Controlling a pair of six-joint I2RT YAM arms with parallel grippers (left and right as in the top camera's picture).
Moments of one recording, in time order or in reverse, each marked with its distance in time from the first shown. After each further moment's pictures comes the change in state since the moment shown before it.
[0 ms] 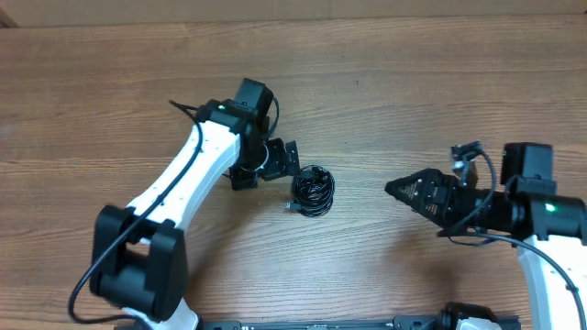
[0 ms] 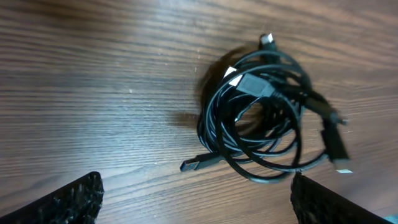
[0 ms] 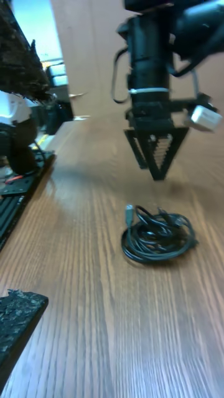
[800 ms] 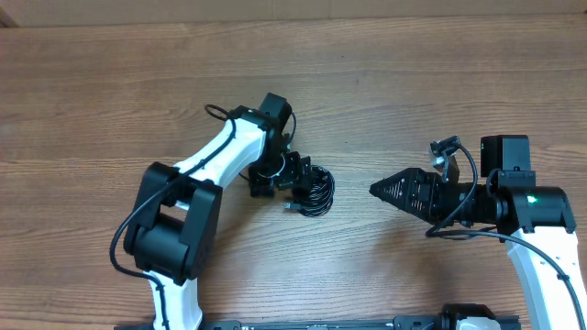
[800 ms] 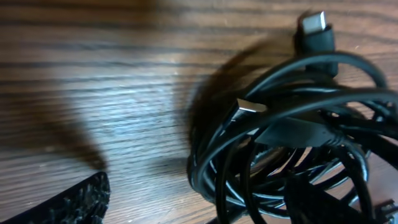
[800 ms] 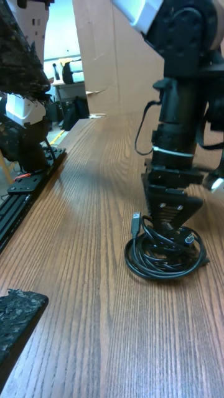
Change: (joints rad) left arm -0.046 0.219 0.000 0.094 0.085 0.058; right arm 0.105 0.035 0.000 0.071 0.004 0.030
